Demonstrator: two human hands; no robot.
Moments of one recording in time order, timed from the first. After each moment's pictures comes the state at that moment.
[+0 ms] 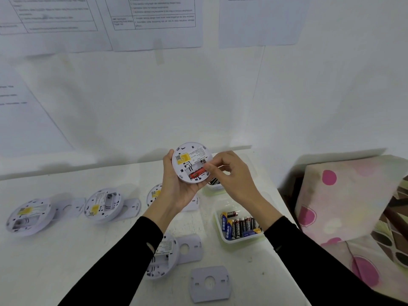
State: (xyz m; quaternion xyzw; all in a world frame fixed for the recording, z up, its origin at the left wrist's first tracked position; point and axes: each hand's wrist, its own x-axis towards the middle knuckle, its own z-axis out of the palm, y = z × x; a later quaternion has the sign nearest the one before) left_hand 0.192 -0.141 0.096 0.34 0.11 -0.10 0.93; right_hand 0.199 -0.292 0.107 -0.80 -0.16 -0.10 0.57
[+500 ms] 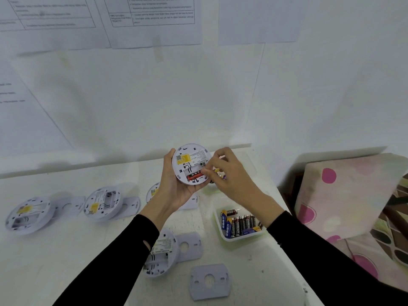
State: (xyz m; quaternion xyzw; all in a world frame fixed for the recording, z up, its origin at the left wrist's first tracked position) left_hand 0.192 -0.134 0.095 0.36 0.10 -0.13 0.92; right_hand 0.205 -0.297 0.098 -0.85 -0.28 -0.13 0.42
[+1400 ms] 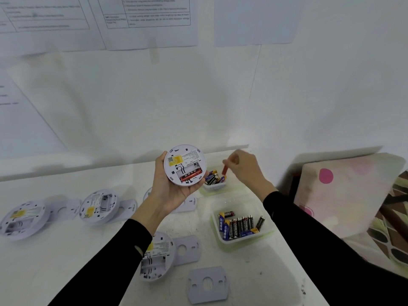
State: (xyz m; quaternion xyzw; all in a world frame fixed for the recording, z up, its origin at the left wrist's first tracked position) left_hand 0.192 -0.125 0.095 0.34 0.10 -0.16 0.92; right_hand 0.267 -0.331 0.073 -0.91 -0.02 -0.03 0.41
